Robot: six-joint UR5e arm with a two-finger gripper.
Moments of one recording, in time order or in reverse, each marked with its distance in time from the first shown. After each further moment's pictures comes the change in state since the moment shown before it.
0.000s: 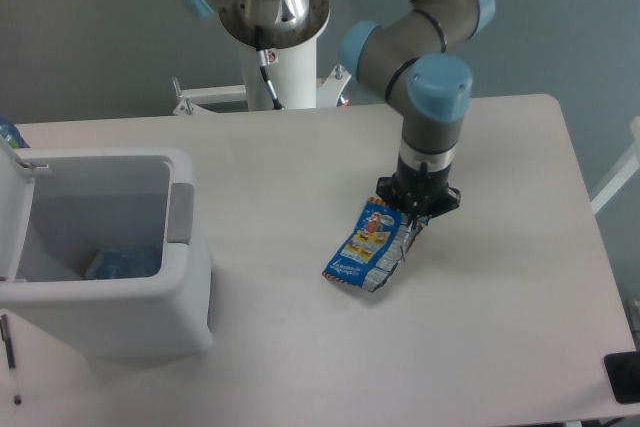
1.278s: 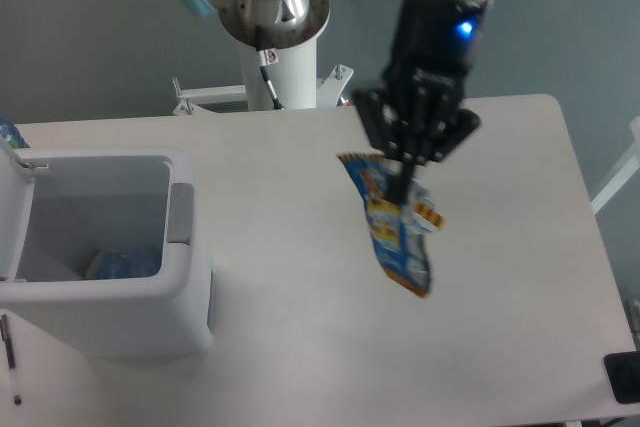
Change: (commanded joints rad) arm -0.216 0.163 0.437 0.006 -0.412 -0.986
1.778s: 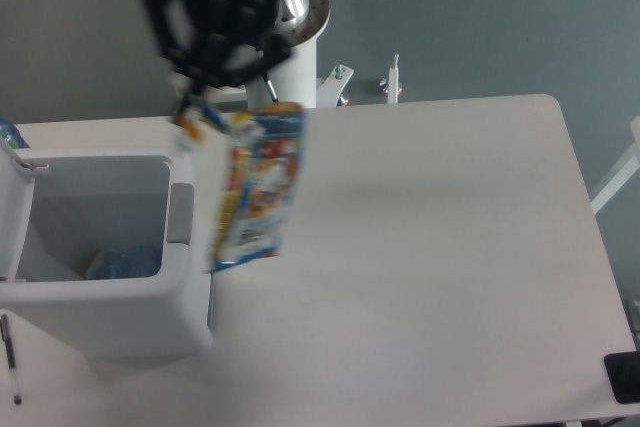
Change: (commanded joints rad) arm -0.262 0.080 -0.038 0.000 0.000 -0.002
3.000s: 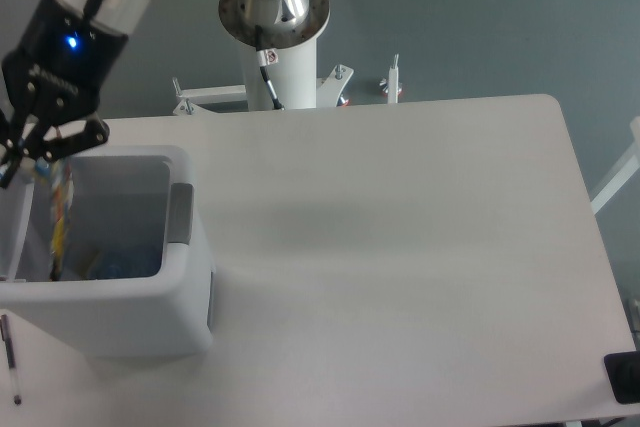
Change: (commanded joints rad) arm -0.126 -0.140 -0.067 0.011 0.052 0.037
